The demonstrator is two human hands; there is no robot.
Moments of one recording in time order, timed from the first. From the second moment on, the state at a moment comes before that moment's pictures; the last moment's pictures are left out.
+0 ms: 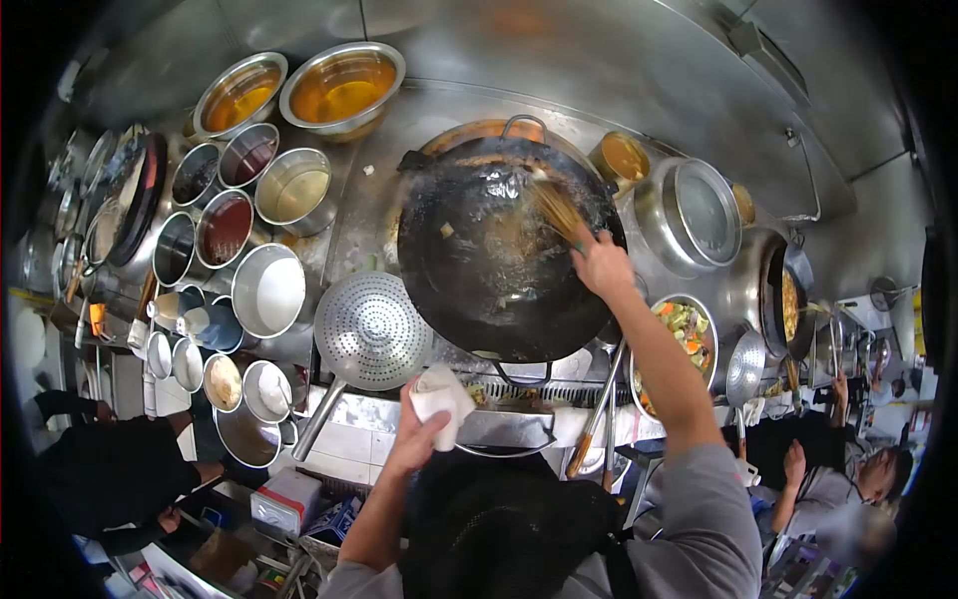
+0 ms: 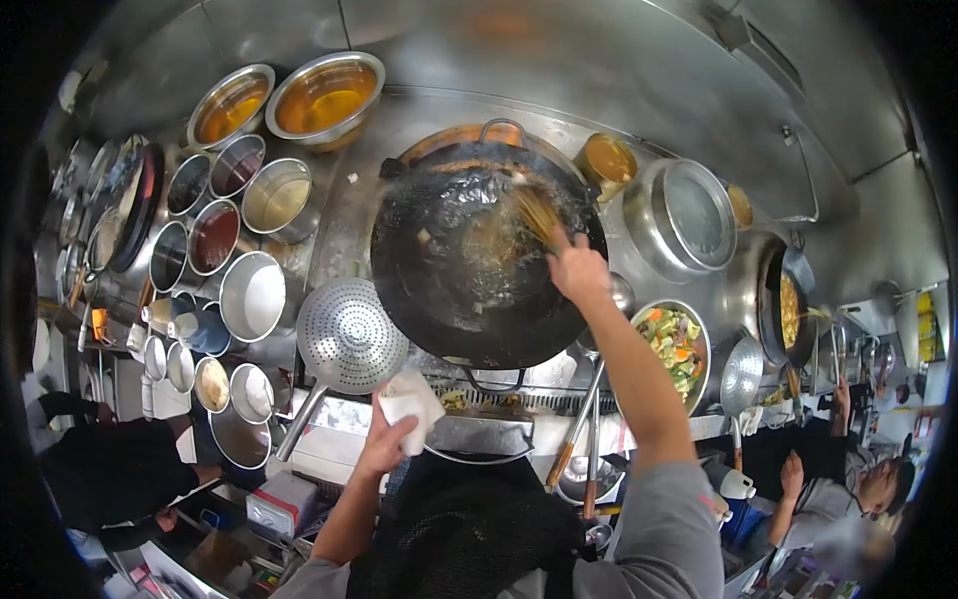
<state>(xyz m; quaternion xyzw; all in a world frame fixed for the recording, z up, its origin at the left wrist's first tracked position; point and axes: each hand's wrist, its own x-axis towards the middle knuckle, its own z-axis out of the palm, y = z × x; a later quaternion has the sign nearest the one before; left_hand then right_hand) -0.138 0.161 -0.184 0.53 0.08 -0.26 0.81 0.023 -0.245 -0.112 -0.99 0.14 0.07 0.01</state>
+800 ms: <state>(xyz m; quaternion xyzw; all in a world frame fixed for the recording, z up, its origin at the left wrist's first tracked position) -0.114 0.001 -0.216 0.47 0.21 -0.20 0.84 0.007 -0.204 -0.123 -0.98 -0.06 0.13 0.13</state>
